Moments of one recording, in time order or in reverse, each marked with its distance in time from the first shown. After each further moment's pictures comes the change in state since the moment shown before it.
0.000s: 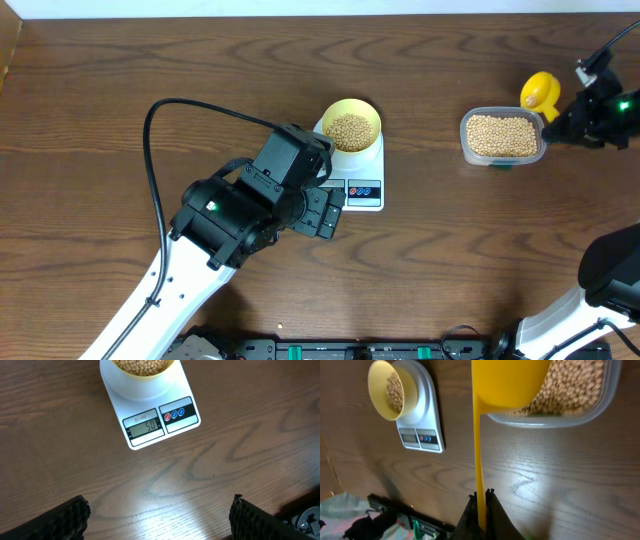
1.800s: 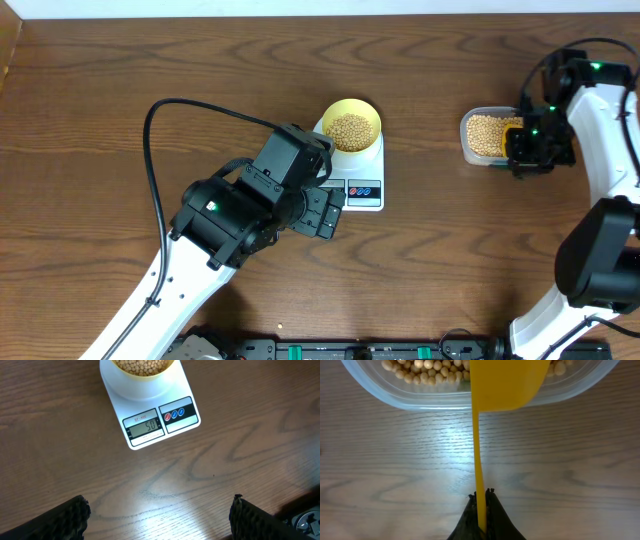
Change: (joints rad) left arm 0.000 0.000 0.000 0.000 0.000 0.000; right arm 0.273 -0.005 -0.355 0.280 0.531 0.241
